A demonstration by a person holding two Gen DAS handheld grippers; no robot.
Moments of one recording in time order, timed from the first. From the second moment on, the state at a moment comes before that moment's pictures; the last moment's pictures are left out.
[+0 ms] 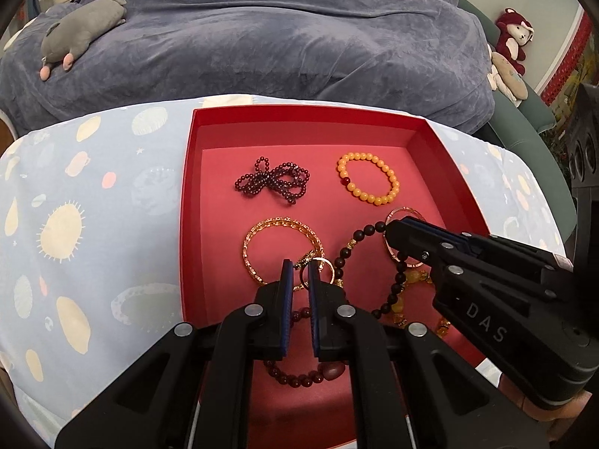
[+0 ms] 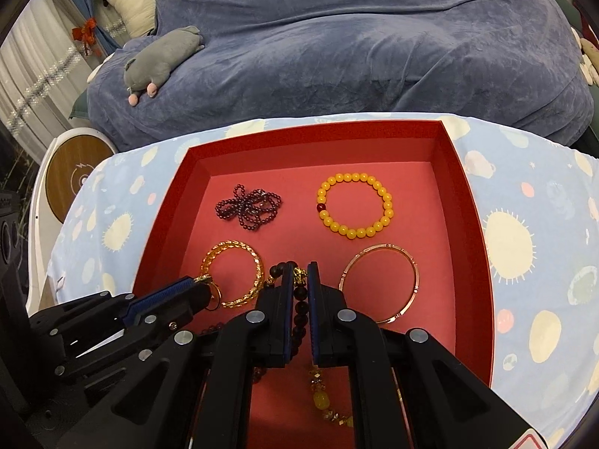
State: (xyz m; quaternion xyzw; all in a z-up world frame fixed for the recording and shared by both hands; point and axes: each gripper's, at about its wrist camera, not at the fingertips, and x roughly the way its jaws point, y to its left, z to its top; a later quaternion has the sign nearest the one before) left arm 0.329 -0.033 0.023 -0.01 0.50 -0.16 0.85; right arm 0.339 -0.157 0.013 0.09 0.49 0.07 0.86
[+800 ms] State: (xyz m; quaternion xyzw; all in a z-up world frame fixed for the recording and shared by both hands) left arm 0.292 -0.030 0.050 -0.01 0.47 -0.15 0.87; right arm 0.295 -0.161 0.049 0.07 0.46 0.04 0.88
